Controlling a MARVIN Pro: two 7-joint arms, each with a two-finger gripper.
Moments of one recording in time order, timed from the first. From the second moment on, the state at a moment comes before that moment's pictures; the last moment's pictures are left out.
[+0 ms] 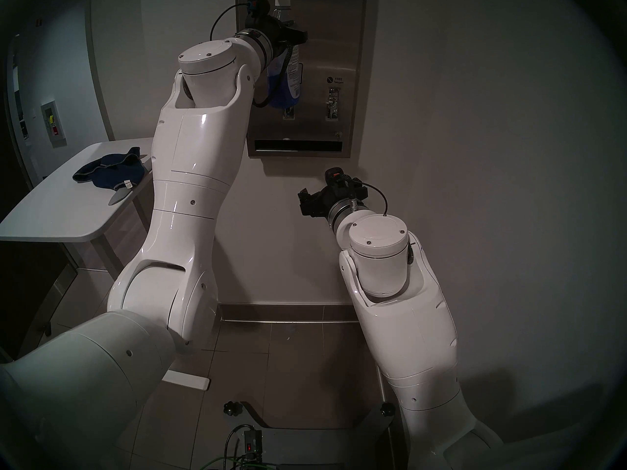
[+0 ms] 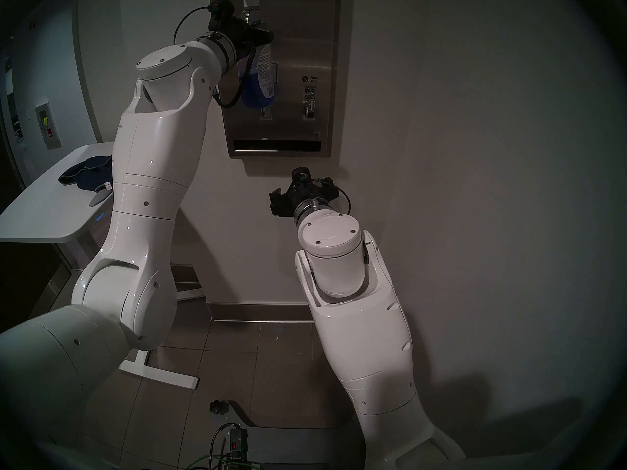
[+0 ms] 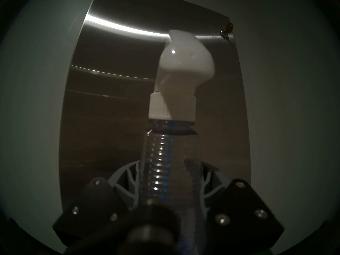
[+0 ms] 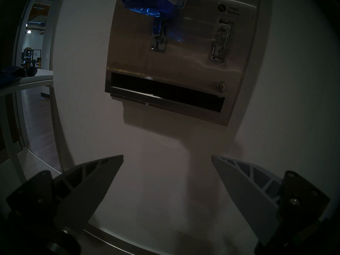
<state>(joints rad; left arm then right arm) 0.59 -1.55 -1.43 -1.48 -0.20 0.52 -0.10 -1.40 -1.63 1.19 -1.96 -0.23 0.72 0.00</state>
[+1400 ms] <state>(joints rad) 0.48 -1.52 -1.44 -1.52 -0.11 0.83 -0.22 -1.40 -1.63 1.19 -1.97 -0.23 0.72 0.00</state>
